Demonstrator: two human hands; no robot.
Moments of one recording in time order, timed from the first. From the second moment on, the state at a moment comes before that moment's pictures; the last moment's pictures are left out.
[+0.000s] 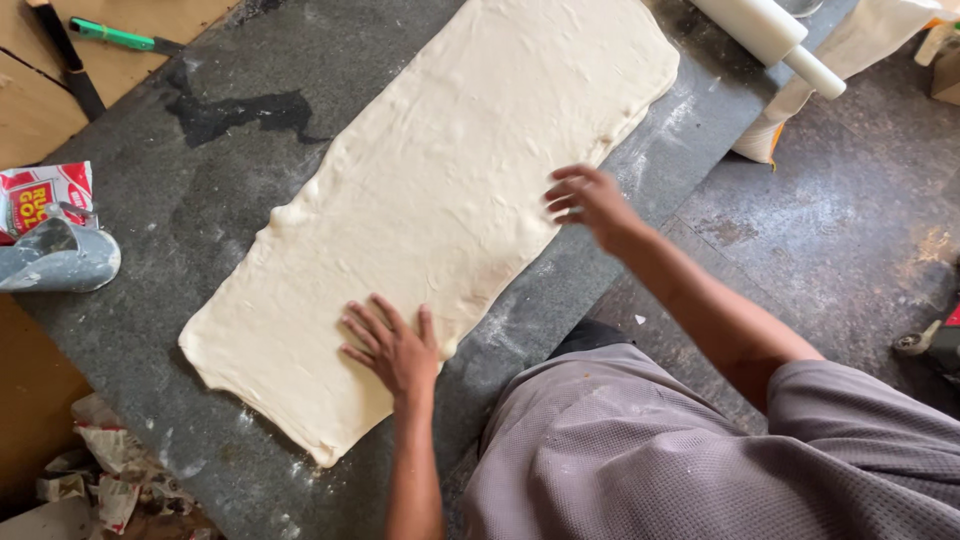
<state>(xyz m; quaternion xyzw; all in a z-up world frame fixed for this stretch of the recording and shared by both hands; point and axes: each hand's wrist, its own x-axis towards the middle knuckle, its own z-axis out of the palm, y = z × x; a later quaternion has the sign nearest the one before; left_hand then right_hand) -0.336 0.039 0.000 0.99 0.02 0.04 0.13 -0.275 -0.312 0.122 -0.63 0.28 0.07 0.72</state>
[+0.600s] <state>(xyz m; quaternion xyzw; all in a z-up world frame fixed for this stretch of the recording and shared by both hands) -0.323 -0.121 0.009 0.99 0.10 -0.03 0.11 -0.149 -0.609 0.020 -0.51 0.42 -0.07 0.75</state>
